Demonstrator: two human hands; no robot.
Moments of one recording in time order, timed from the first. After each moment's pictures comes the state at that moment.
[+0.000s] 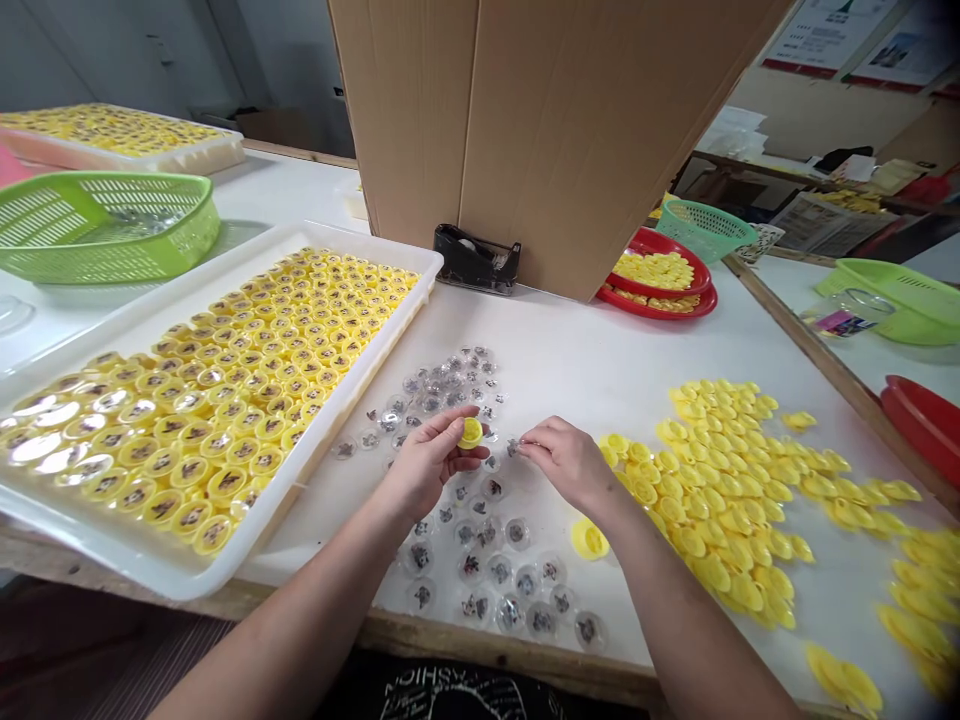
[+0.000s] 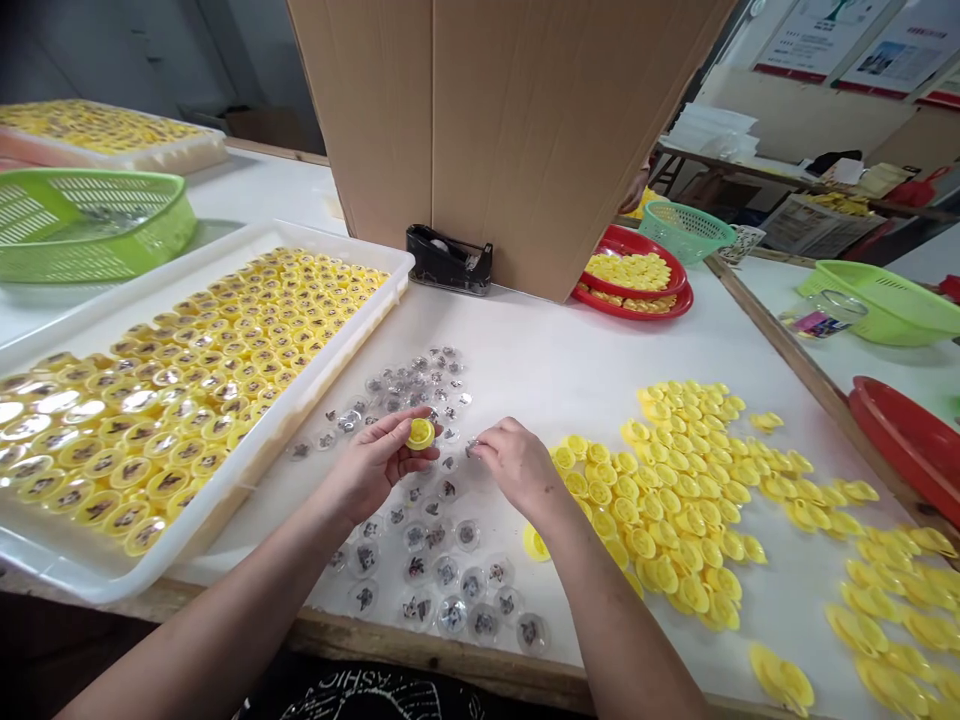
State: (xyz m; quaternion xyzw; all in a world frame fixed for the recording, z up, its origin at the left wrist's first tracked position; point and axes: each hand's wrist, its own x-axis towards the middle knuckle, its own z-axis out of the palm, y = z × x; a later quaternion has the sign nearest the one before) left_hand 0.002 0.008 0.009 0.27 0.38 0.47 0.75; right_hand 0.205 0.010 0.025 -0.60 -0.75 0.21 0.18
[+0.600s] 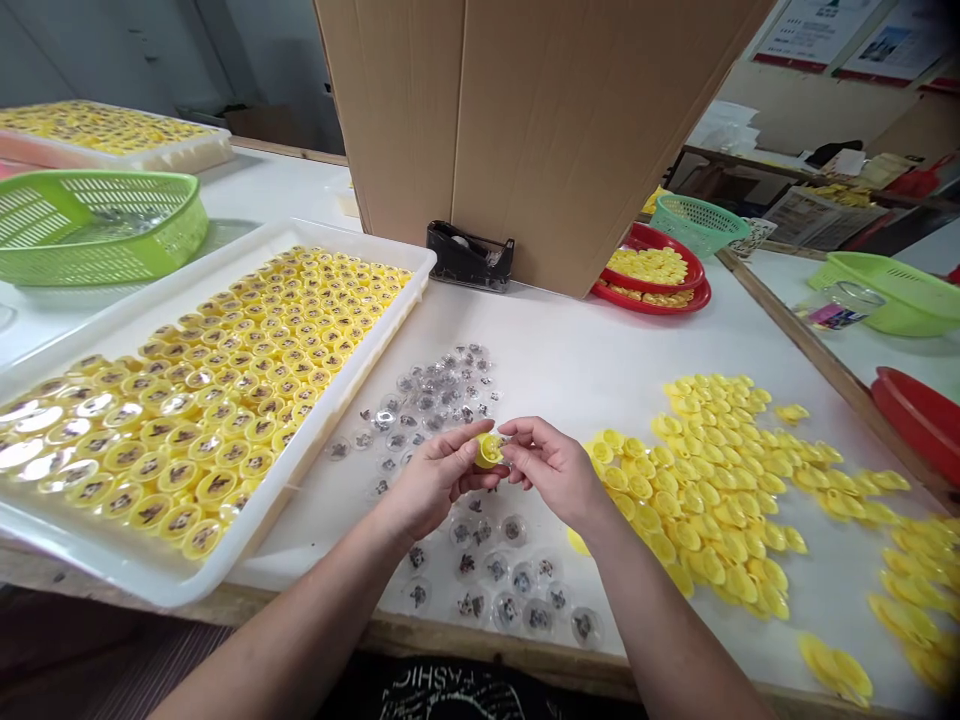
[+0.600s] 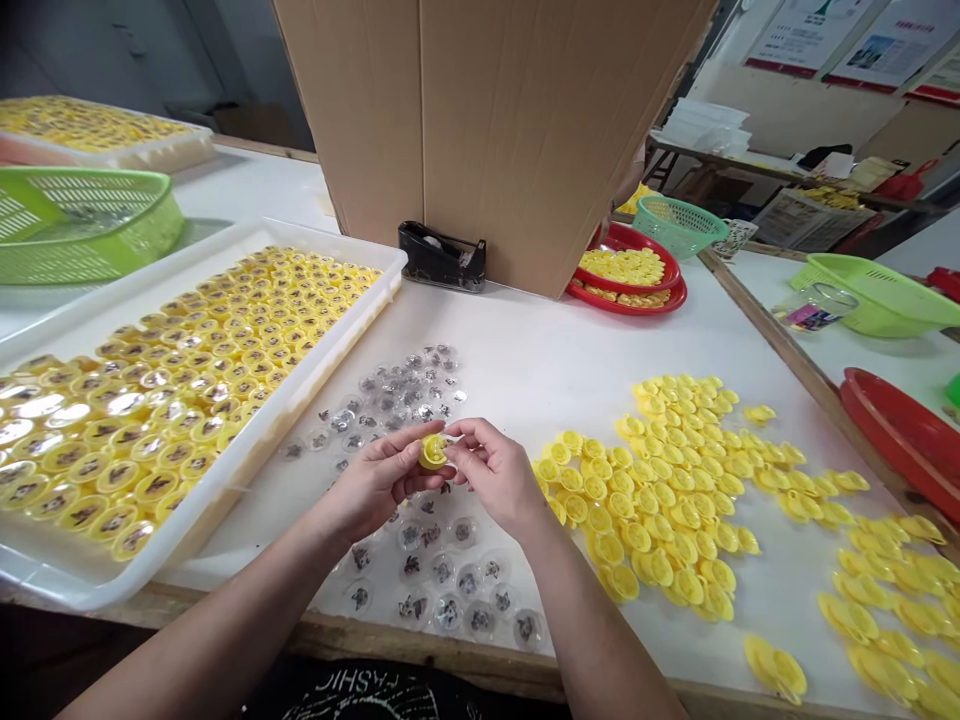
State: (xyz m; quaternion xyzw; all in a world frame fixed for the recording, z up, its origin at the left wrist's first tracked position) left_hand 0.011 -0.006 0.007 0.26 0.31 0.42 0.81; right_hand 0.181 -0.011 0.030 -0.54 -0.57 0.50 0.38
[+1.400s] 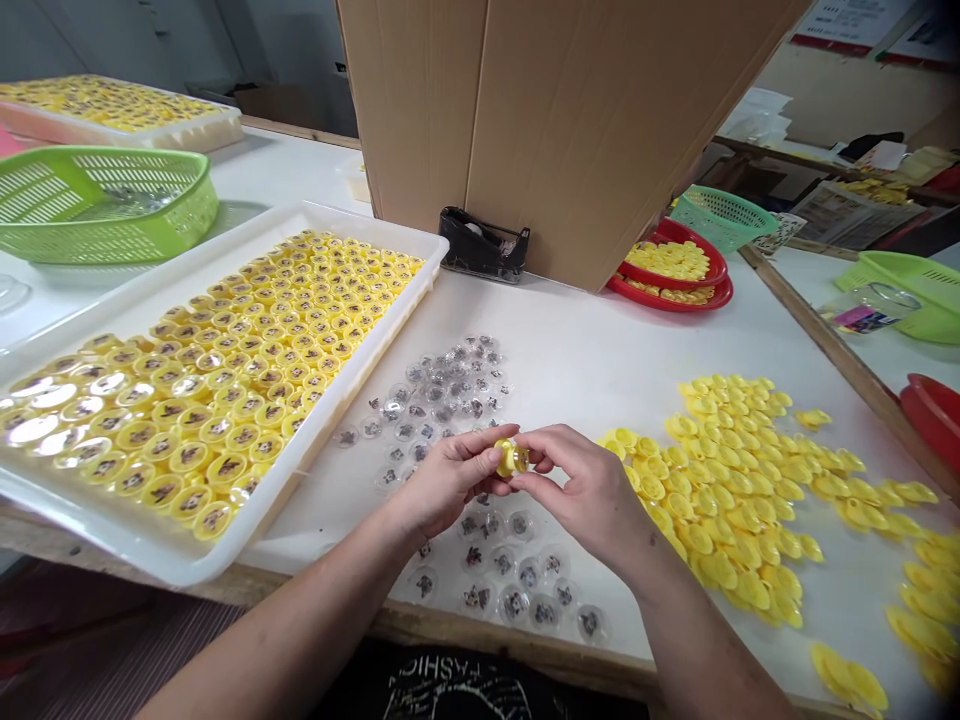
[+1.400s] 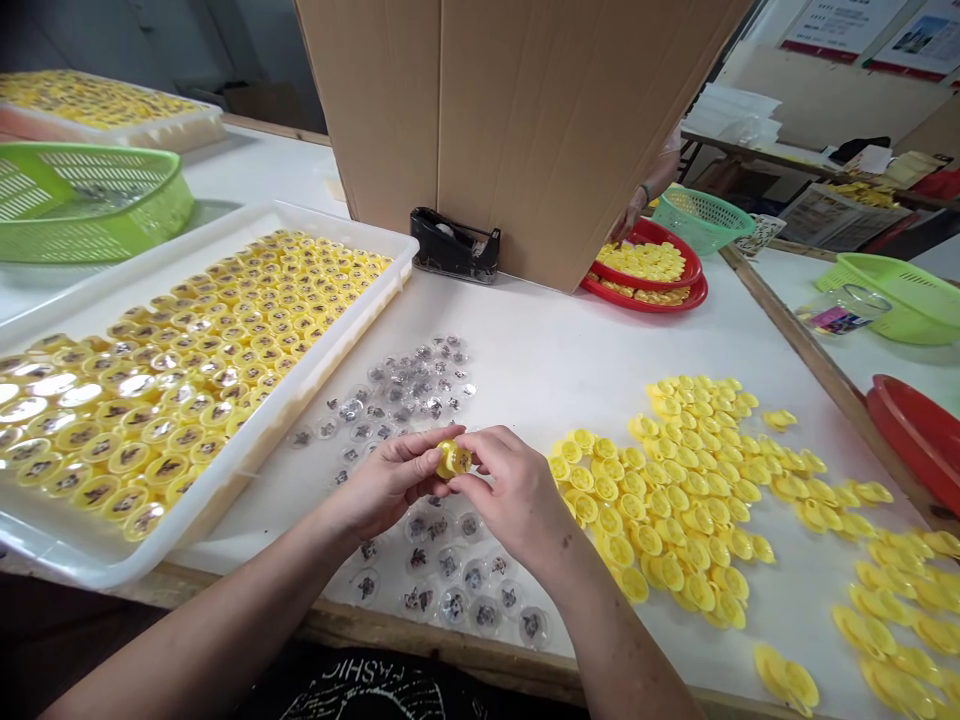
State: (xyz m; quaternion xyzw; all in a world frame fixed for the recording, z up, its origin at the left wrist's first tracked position) left_hand 0.015 -0.010 0.003 0.27 0.29 0.40 0.83; right_hand 0.180 -0.027 0.062 -0.50 -0.77 0.24 0.30
